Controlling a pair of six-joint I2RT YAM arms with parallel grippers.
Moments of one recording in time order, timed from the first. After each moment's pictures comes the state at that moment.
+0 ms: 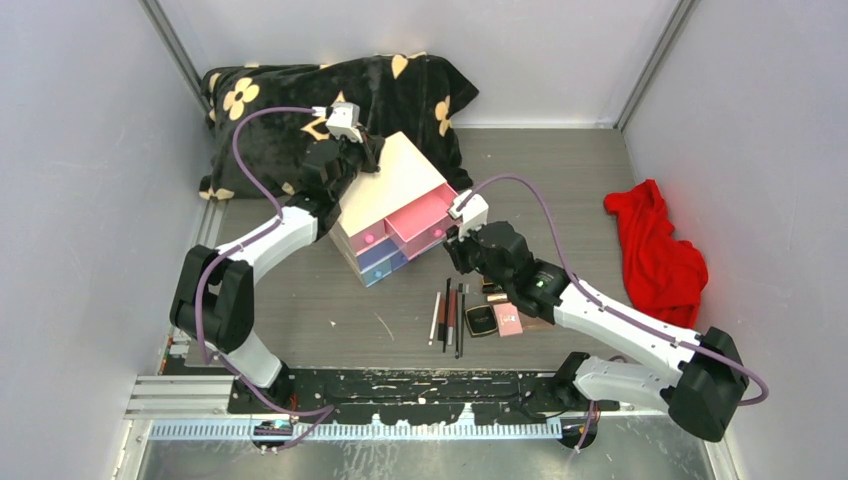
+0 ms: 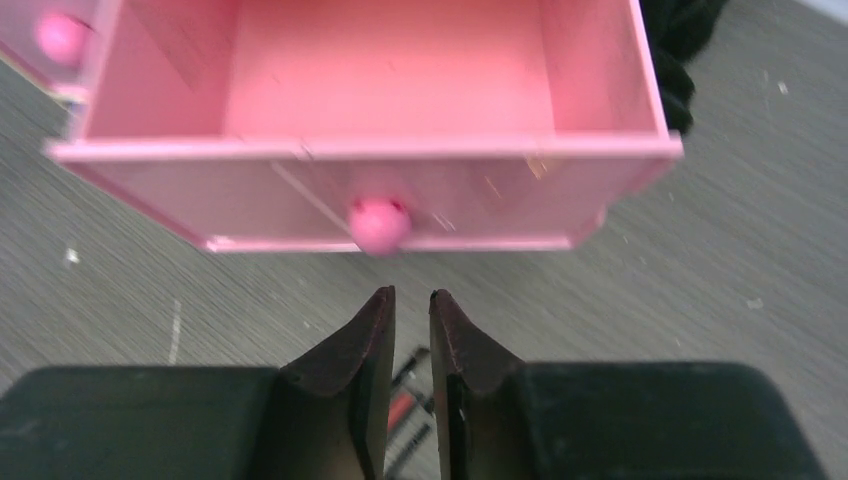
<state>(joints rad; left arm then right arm) -0.40 1.66 1.10 0.51 0.02 -0.24 0.83 1.09 0.77 -0.02 0.19 0.07</state>
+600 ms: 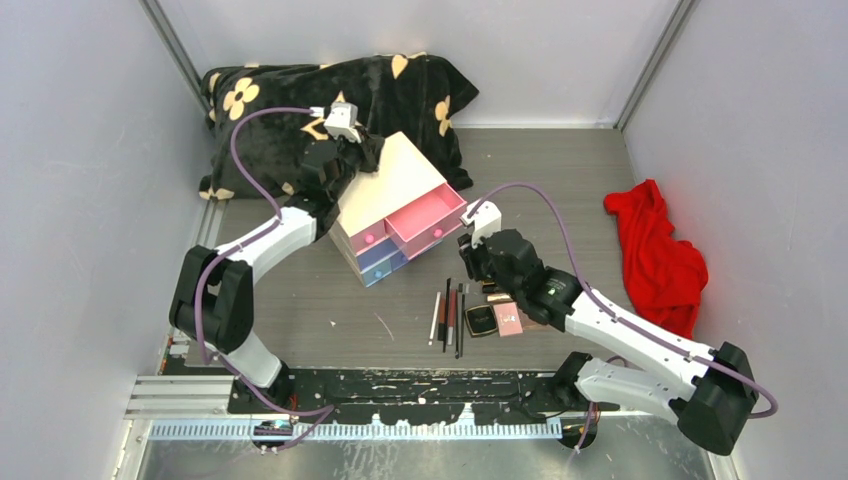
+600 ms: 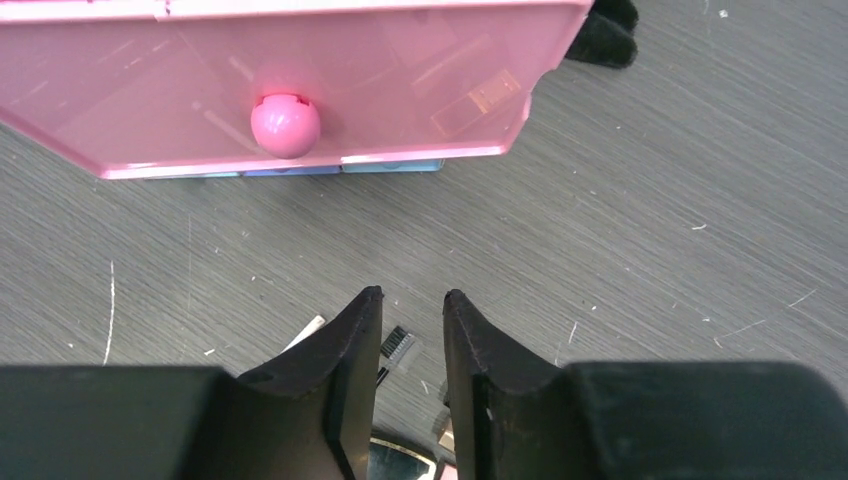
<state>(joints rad) -0.39 1.66 1.10 0.51 0.02 -0.23 0.82 1.00 0.71 -0.16 0.28 0.07</state>
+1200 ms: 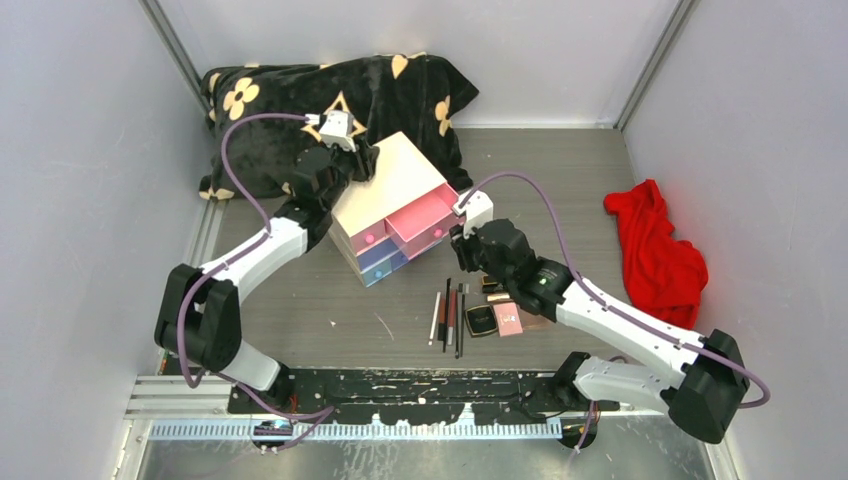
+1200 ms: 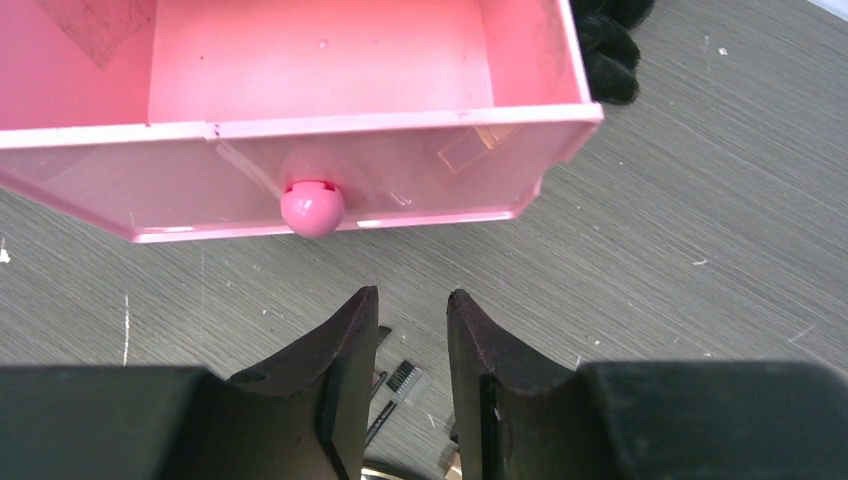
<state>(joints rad) -0.40 1.53 1.04 0.44 -0.03 -0.15 0.82 1.06 0.78 -0.13 0.29 0.06</state>
